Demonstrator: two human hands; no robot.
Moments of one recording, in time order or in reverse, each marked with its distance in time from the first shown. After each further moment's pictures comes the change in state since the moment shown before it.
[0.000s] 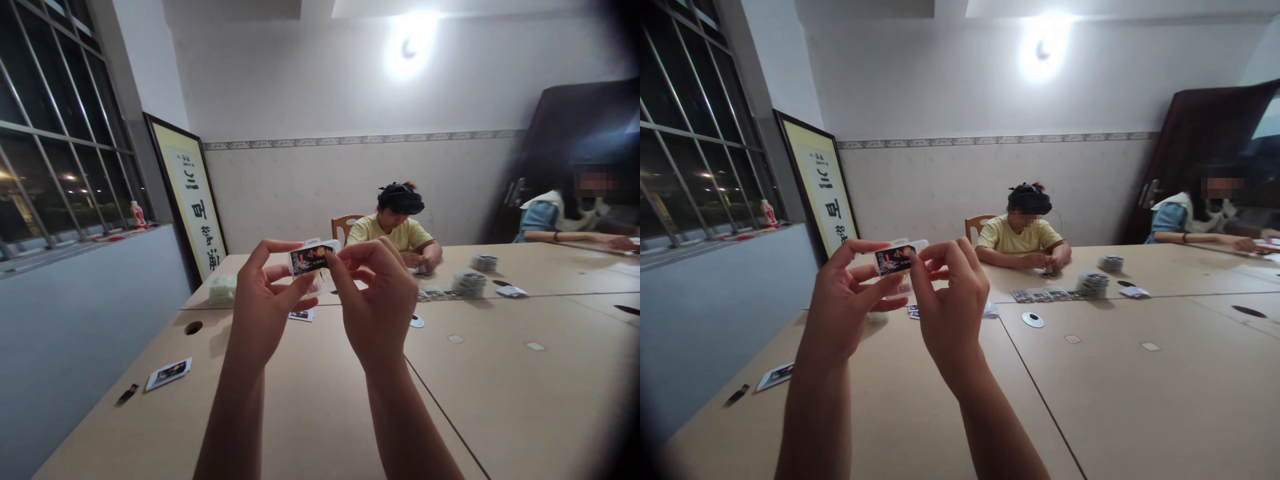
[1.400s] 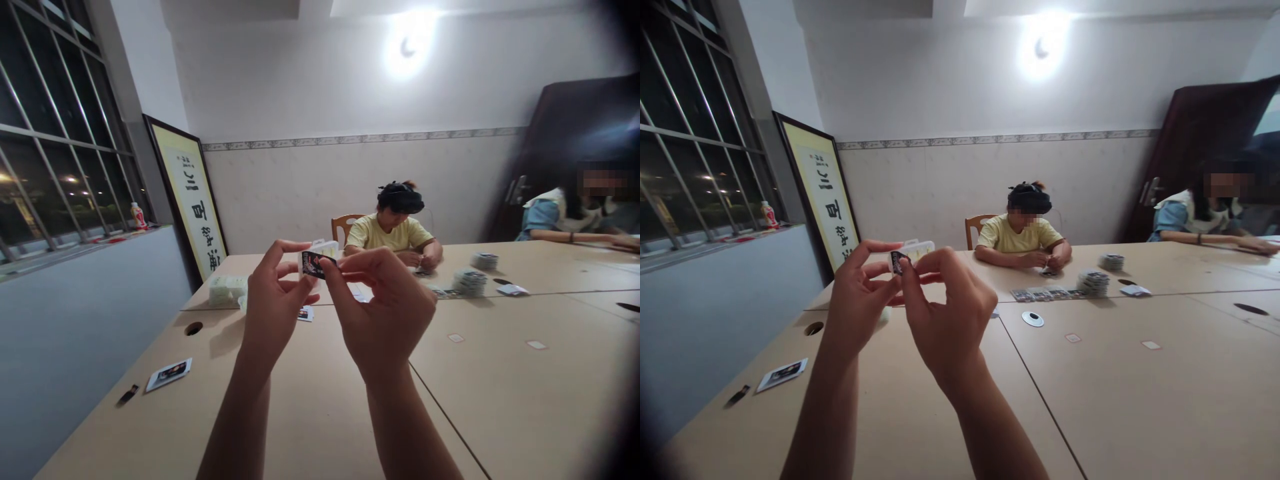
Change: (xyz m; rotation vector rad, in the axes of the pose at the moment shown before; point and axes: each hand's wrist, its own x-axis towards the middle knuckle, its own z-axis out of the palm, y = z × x) left_hand 0.006 -0.015 0.006 0.097 -0.022 0.087; right_hand -0.004 -0.003 0.000 -0.083 0.112 -0.209
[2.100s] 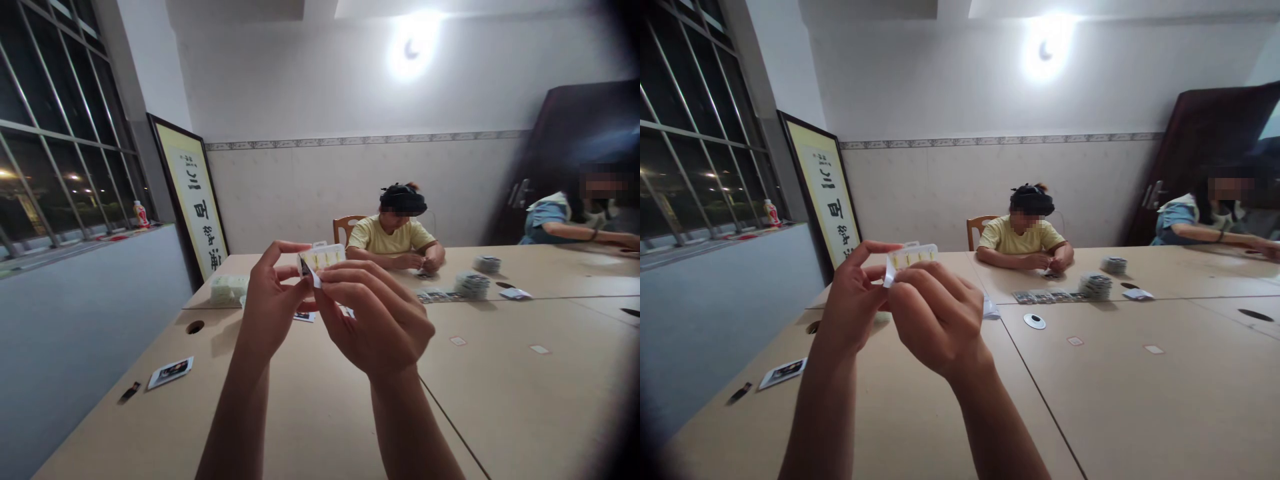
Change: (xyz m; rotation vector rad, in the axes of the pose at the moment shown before) left_hand 0.005 0.001 -0.007 -0.188 -0.077 -0.080; right_hand 0.004 0.000 -0.004 -0.011 -0.103 -0.572
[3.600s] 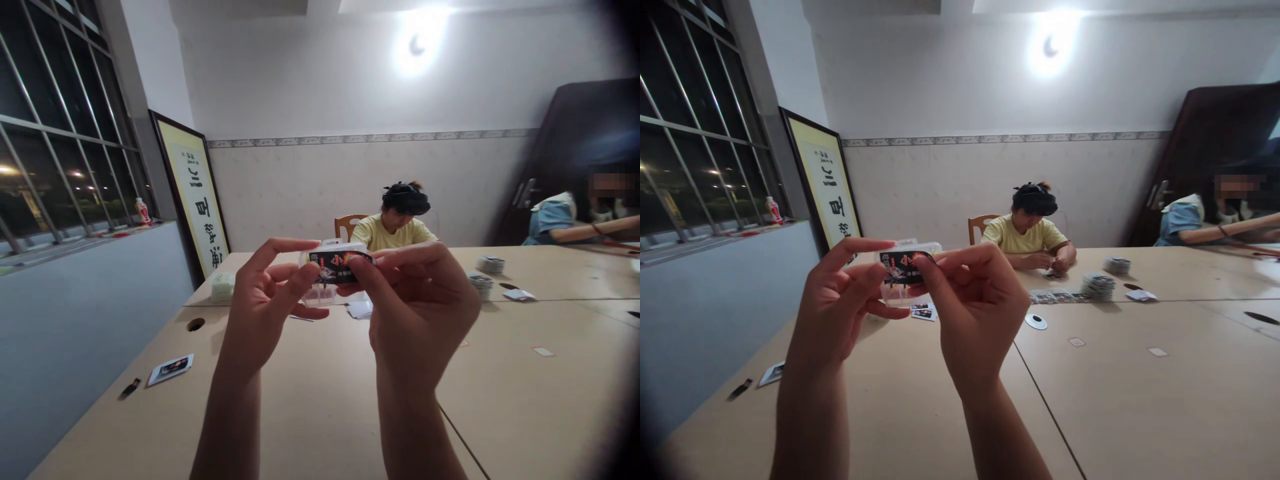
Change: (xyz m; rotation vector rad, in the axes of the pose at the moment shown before) left_hand -0.017 0.015 -0.008 0.037 -0.083 0.112; right_hand 0.004 -0.008 -0.001 0.541 0.319 0.836
